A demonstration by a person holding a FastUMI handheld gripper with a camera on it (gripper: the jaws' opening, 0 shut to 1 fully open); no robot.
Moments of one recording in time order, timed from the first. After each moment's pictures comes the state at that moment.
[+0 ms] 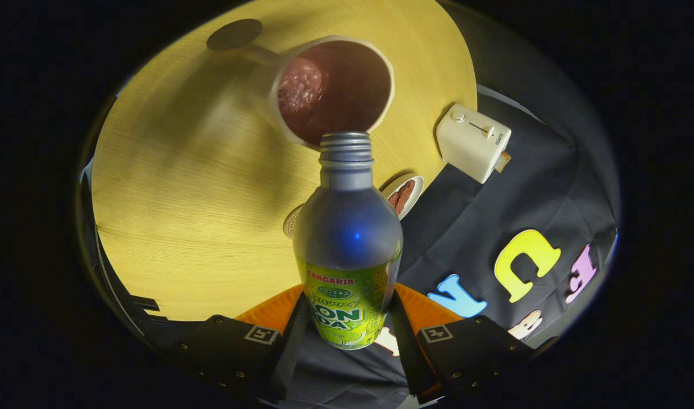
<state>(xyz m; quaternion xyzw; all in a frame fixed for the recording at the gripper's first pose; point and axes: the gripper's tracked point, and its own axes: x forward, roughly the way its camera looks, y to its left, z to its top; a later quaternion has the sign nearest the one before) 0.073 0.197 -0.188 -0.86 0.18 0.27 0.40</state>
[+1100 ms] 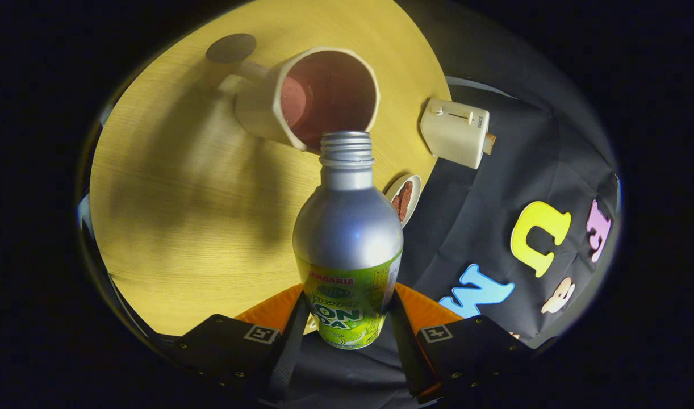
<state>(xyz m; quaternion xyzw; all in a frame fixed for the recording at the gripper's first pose) 0.060 0.177 -0.210 -0.78 0.19 0.29 0.51</state>
